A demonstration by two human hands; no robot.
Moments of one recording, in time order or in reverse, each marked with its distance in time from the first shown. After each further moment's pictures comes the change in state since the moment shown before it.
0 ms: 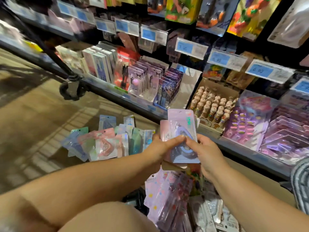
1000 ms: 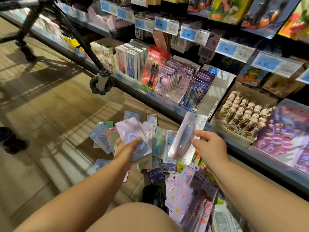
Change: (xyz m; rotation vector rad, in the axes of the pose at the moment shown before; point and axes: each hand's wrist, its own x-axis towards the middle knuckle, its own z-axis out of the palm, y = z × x) left_hand 0.005 -0.027 -0.184 -0.232 0.613 0.081; right_hand 0.029 0.014 0.073 -0.494 0.115 -0.138
